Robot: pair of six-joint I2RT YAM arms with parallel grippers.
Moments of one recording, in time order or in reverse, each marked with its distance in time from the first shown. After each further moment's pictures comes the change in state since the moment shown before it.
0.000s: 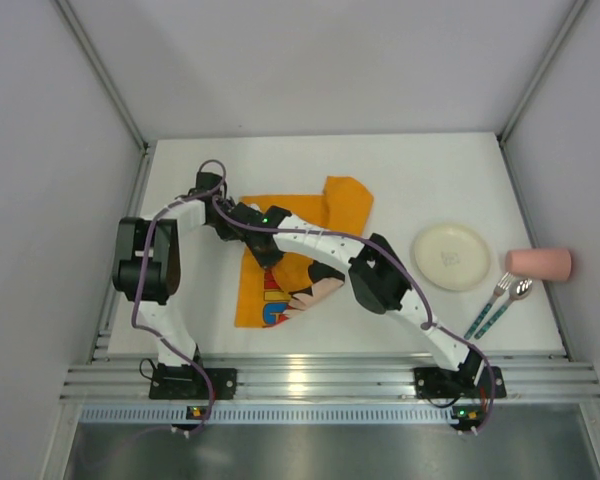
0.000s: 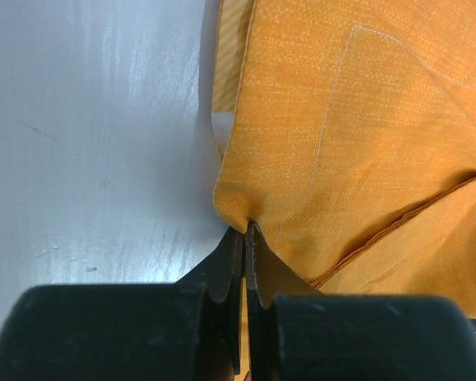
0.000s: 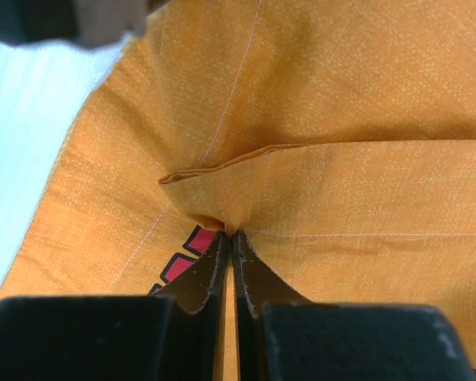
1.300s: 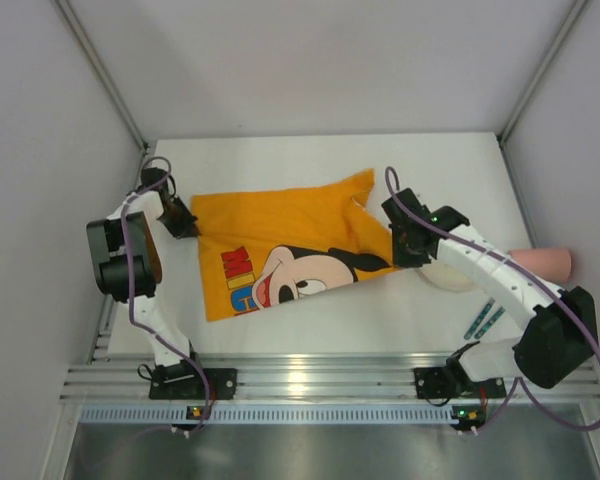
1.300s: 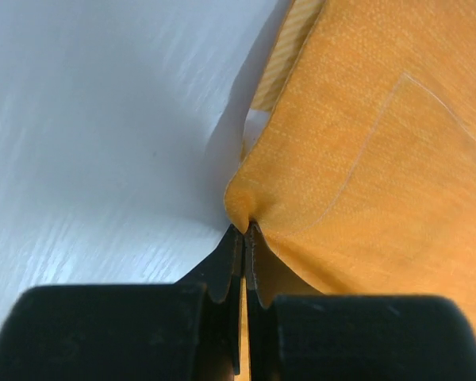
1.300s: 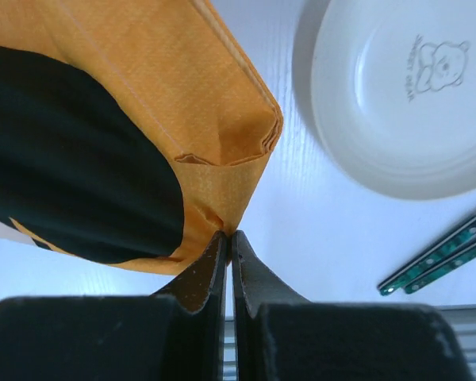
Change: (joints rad) left arm 0.290 0.052 0.139 -0.155 -0.106 0.085; right arm -0.470 -1.135 -1.136 -0.001 0.083 0.126
